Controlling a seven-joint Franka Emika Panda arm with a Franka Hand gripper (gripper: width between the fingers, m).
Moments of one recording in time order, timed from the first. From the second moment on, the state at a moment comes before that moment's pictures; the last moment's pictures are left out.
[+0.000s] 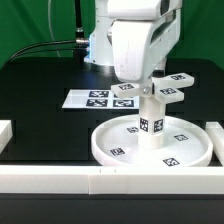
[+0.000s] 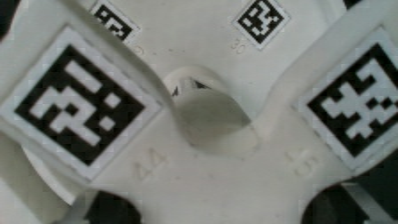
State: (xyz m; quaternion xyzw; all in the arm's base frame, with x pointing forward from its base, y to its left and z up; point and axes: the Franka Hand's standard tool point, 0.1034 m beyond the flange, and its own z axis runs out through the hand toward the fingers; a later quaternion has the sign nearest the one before) arm 0.555 0.033 0.104 -0.84 -0.54 0.01 0.05
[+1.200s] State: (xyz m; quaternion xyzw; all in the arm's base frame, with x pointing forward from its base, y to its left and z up) arm 0.557 0.033 0.104 -0.88 -0.47 0.01 0.05
